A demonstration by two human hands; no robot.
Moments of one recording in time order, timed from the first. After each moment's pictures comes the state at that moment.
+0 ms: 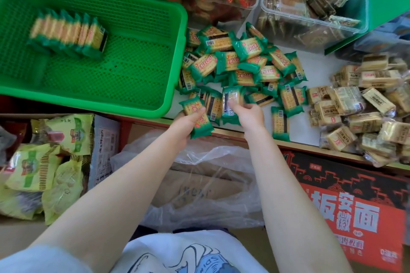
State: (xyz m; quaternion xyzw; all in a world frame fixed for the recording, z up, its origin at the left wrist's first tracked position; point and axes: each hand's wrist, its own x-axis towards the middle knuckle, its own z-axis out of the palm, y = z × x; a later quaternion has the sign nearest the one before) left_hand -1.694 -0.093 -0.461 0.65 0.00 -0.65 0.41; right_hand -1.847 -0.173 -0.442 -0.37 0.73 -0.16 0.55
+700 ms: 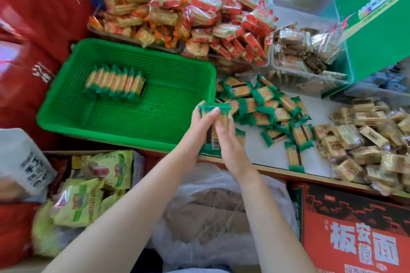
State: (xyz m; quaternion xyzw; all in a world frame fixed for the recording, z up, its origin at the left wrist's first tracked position) left_hand -1.621 -0.083 -0.334 0.53 -0.19 -0.64 0.52; right_hand -1.733 -0.094 -0.326 -0.54 0.49 -0.22 0.65
